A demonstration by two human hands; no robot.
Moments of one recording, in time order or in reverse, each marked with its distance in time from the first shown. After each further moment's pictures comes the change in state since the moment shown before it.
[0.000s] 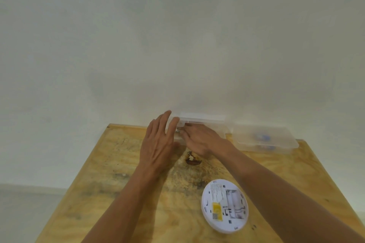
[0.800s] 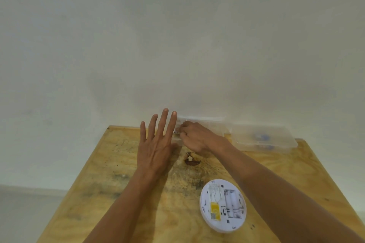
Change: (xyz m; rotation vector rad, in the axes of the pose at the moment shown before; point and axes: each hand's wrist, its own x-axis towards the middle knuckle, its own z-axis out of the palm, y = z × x) left_hand -0.009 -0.006 0.011 0.219 -0.119 -0.067; right_hand 0.015 0.003 0.000 0.031 -0.072 -0.035
